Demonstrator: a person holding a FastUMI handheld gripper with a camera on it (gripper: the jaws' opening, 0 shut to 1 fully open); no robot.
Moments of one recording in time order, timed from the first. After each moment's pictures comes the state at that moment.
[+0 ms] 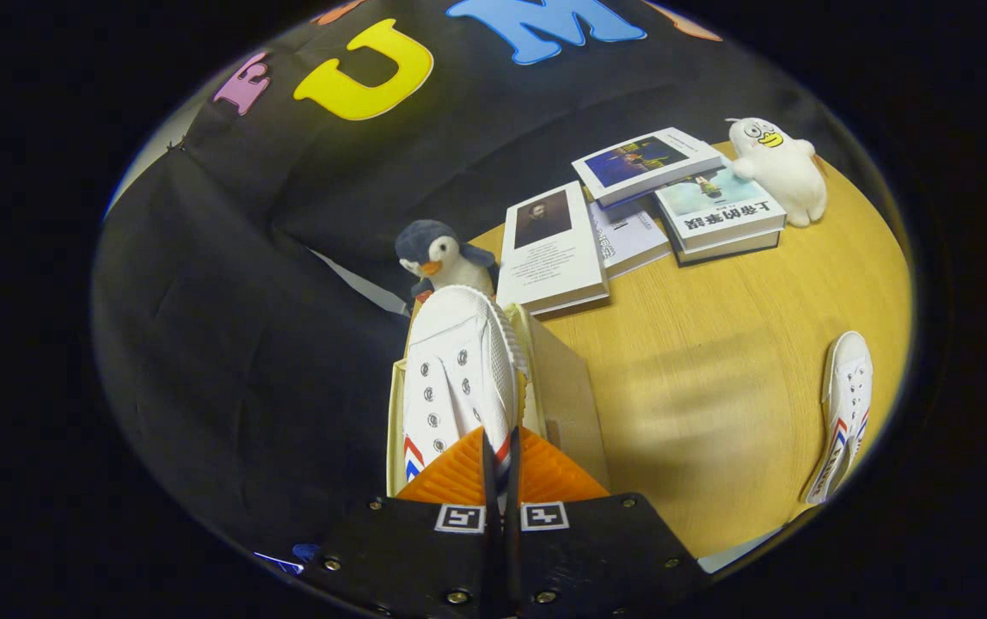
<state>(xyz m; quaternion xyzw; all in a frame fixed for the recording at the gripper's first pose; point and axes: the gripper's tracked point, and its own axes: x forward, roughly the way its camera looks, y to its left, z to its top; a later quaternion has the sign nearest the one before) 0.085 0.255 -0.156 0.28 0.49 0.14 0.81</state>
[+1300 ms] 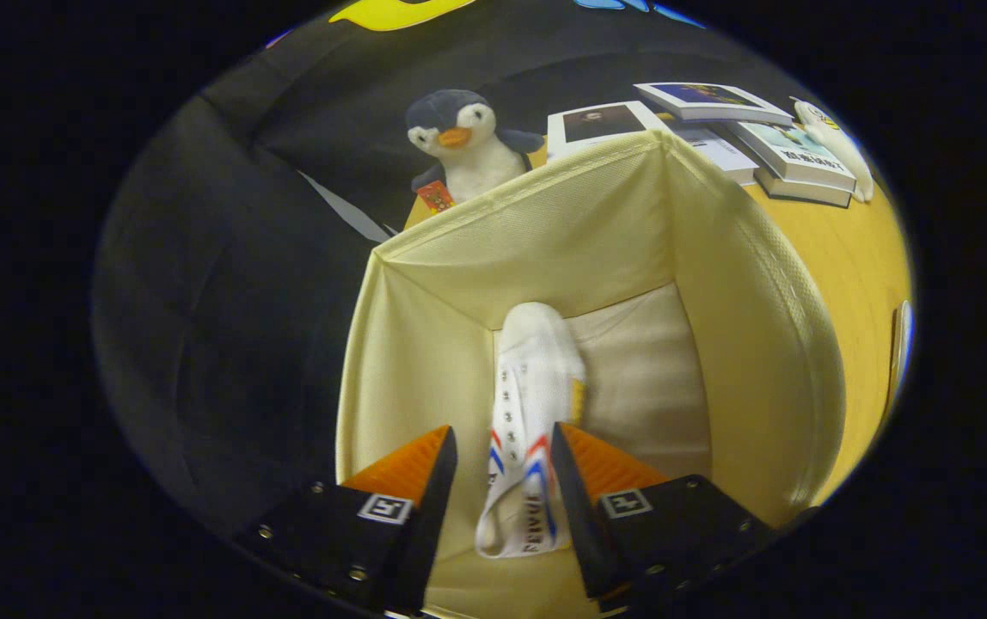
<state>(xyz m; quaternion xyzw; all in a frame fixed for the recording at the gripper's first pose) 0.064 0.382 -0.257 0.22 0.55 0.16 0.79</state>
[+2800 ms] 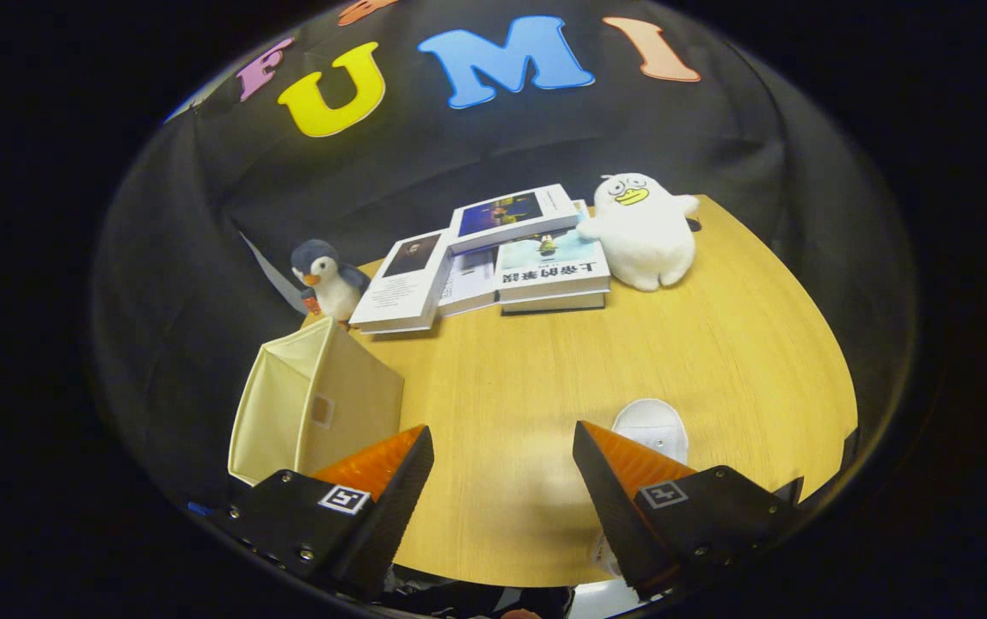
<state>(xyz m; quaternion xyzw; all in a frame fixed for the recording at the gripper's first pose) 0.045 0.013 -0.195 0.14 0.46 0.05 0.87</state>
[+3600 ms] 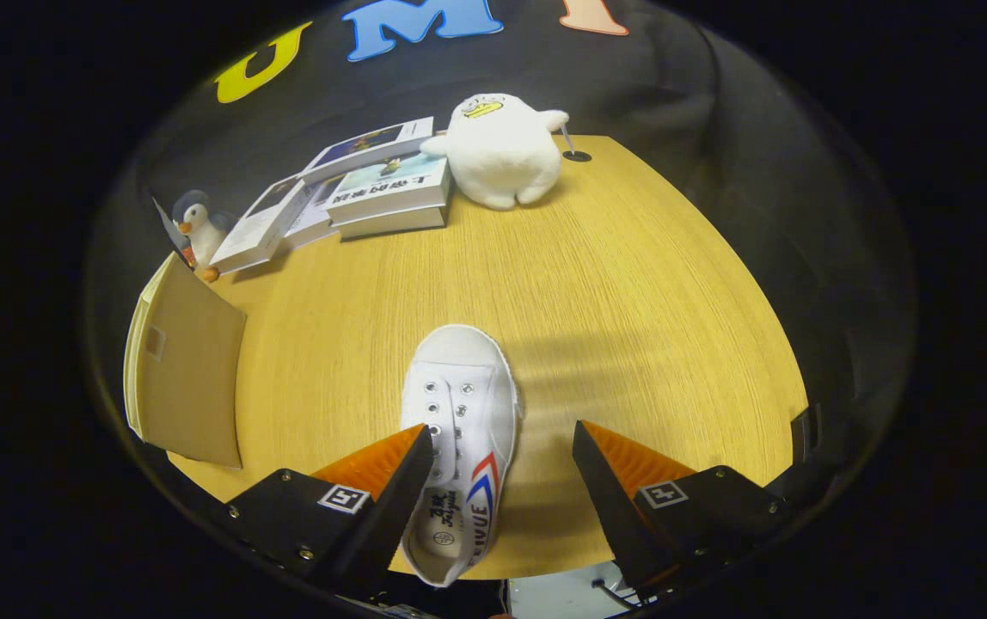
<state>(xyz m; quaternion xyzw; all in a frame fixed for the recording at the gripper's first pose) -0.015 -0.115 -0.304 0.08 0.56 -0.06 0.82</state>
